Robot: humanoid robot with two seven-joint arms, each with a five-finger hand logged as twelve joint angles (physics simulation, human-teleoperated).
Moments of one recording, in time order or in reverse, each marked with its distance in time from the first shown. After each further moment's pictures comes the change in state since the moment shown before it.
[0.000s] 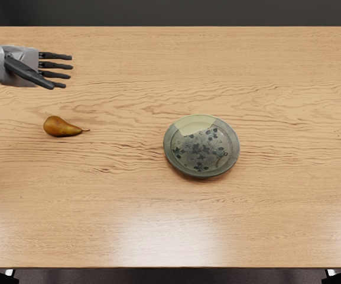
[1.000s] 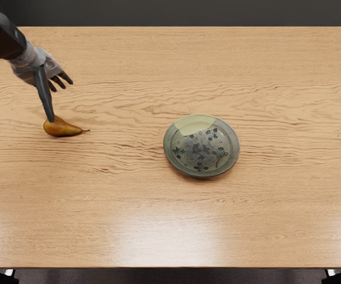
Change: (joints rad) left arm -0.612 -0.471 1.270 0.000 0.004 0.001 -0.195; right arm 0.005 0.000 -0.001 -0.003 -0.001 0.000 0.000
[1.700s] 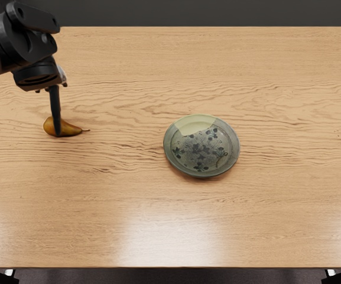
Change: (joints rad) left arm -0.095 -0.271 0.310 -0.276 -0.173 0.442 -0.033; right arm 0.000 0.000 0.000 0.000 0.000 0.000 0.000
